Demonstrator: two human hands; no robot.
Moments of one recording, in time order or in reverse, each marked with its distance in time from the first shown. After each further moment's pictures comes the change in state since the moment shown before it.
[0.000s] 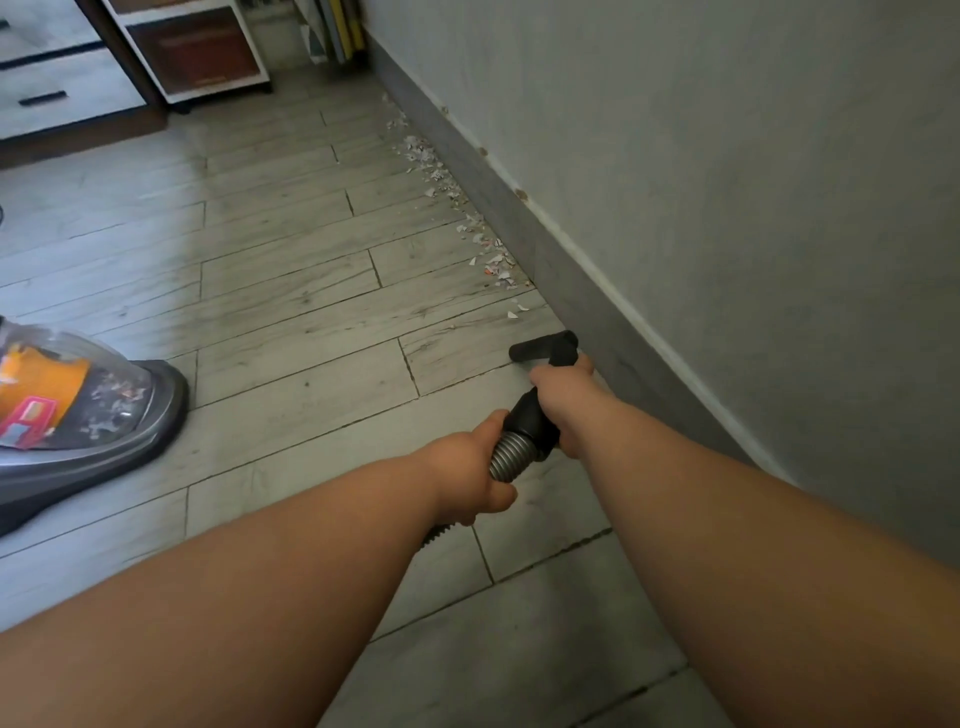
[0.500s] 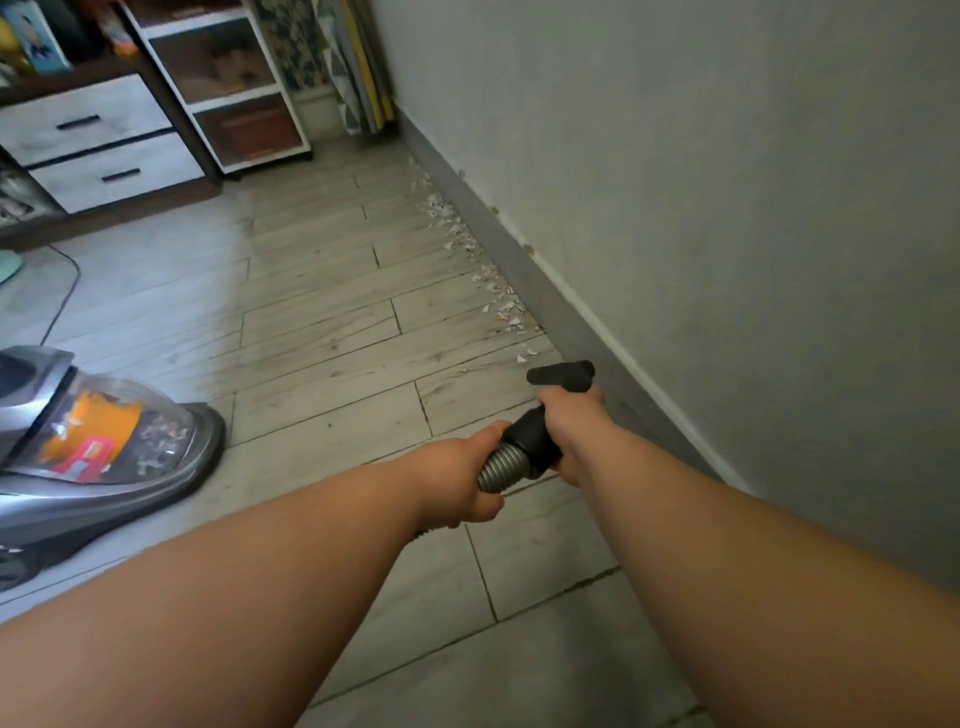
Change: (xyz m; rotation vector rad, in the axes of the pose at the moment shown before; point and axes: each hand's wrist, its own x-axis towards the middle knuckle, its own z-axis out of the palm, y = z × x) left_hand -0.028 0.026 -0.037 0.143 0.108 0.051; right_hand -0.017 -0.015 -0.017 0.251 -0.042 -0.002
